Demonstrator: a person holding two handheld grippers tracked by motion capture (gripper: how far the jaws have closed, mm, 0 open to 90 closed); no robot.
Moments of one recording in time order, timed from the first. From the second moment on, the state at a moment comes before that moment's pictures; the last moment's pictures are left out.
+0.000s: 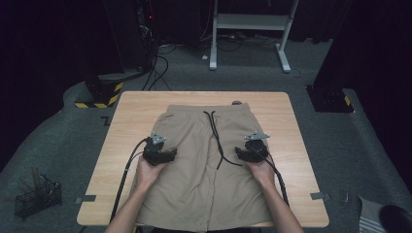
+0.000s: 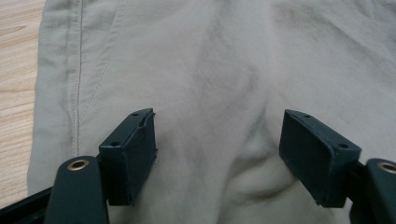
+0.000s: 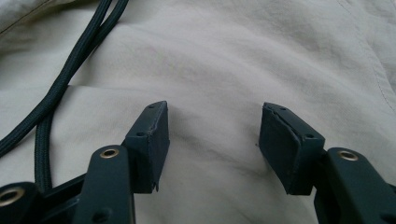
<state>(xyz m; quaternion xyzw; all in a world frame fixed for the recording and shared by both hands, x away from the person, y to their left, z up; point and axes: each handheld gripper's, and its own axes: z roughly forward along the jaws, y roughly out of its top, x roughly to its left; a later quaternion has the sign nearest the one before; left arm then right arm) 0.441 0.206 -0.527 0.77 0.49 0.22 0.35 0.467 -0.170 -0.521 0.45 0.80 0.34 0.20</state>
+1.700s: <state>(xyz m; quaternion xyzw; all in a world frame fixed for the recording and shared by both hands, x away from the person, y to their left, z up) 0.360 0.191 -0.527 0.77 0.48 0.22 0.35 0.389 -0.188 -0.521 0.44 0.81 0.34 0.19</state>
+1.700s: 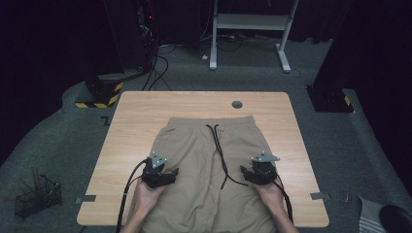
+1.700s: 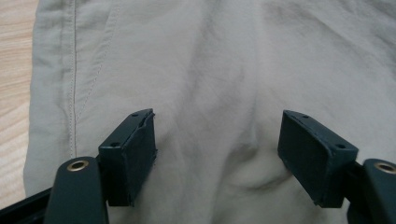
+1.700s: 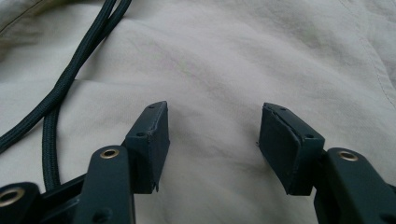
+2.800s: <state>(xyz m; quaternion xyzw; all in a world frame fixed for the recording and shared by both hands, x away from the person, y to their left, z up) 0.412 0.173 -0.512 0.79 0.48 0.20 0.32 0.425 -0.162 -0.517 0.46 0.80 0.34 0.18</state>
